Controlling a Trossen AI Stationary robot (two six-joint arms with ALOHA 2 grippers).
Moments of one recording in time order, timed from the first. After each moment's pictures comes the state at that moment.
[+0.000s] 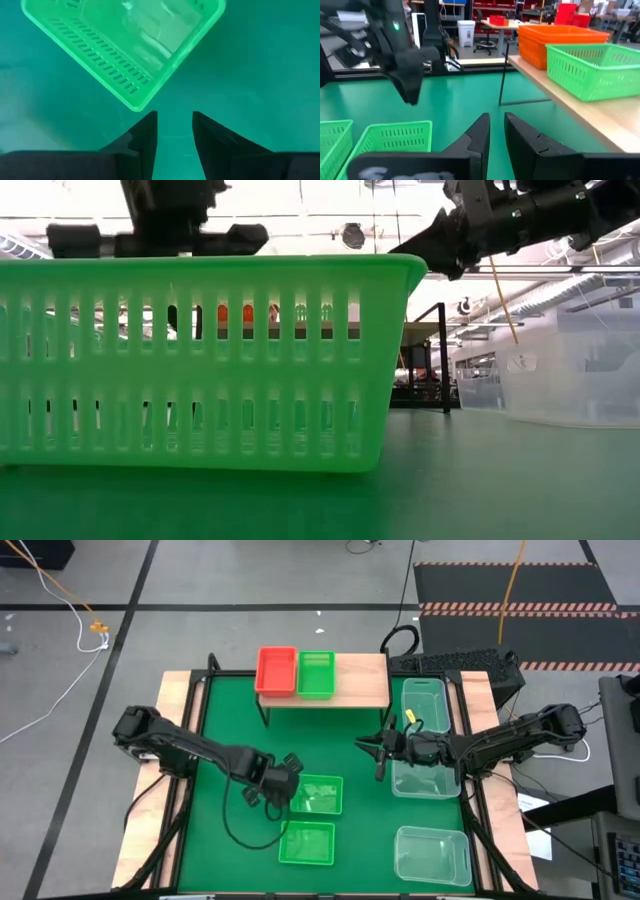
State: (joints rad) left arm -0.27 1.61 1.16 -0.84 -0.18 0.74; right arm 0.10 1.16 0.42 0.58 0.36 0.02
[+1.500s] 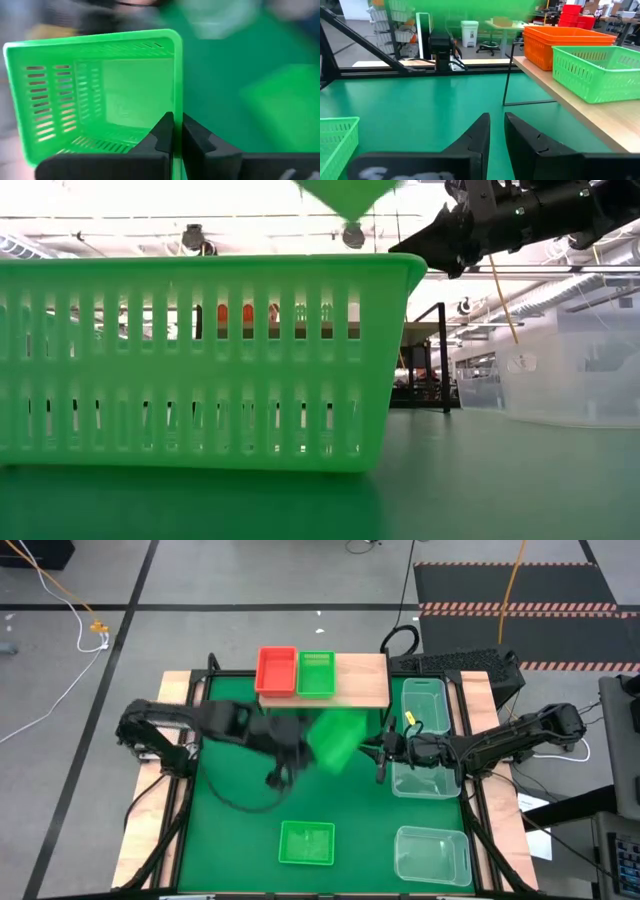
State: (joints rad) left arm -0.14 1.62 1.84 -0.98 -0.07 0.47; right arm 0.12 1.16 0.42 0.58 0.36 0.01
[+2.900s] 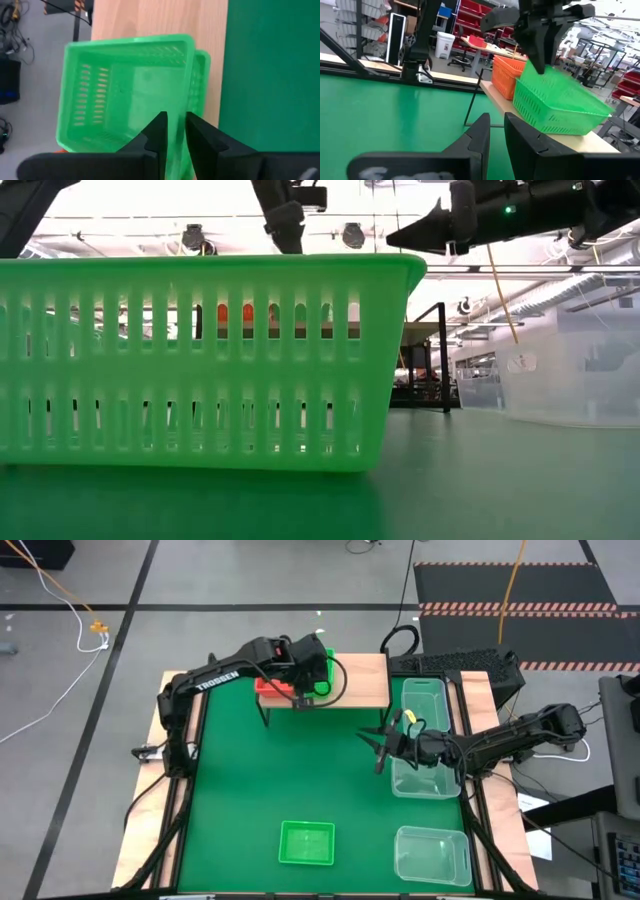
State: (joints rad) left arm 0.35 1.90 2.07 -1.21 -0.18 0.38; right arm 0.11 1.16 0.42 0.71 0.48 -0.27
